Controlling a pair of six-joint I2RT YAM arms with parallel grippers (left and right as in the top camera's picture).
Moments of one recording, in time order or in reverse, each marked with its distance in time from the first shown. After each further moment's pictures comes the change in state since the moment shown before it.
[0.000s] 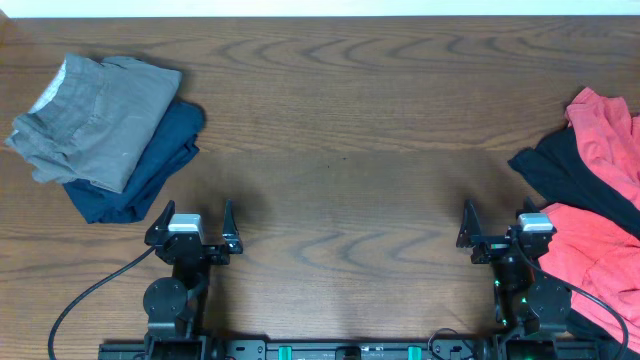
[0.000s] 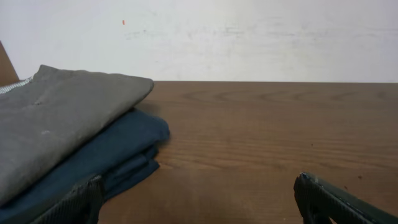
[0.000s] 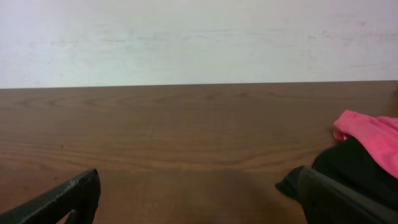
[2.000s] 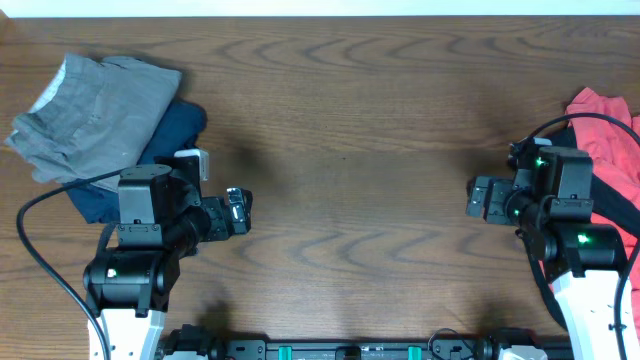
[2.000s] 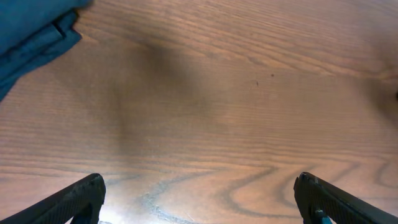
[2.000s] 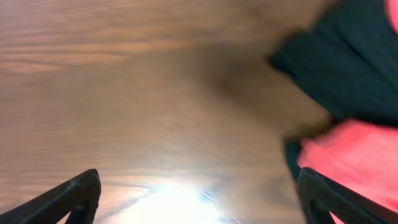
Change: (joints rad) left arm 0.000 0.867 0.863 -0.780 0.261 -0.173; right arm -0.001 1.000 0.853 -0.753 0.072 0.094
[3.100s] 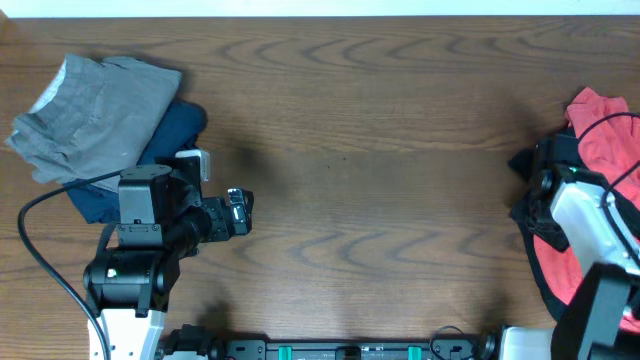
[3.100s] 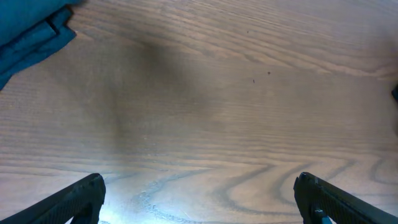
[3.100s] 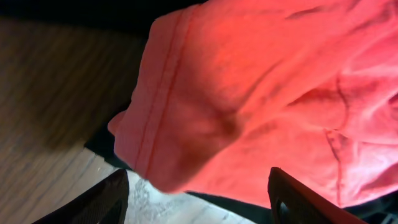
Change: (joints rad) left arm 0.000 0.000 0.000 -0.002 0.010 0.000; right arm -0.209 0.550 0.005 0.008 0.398 0.416
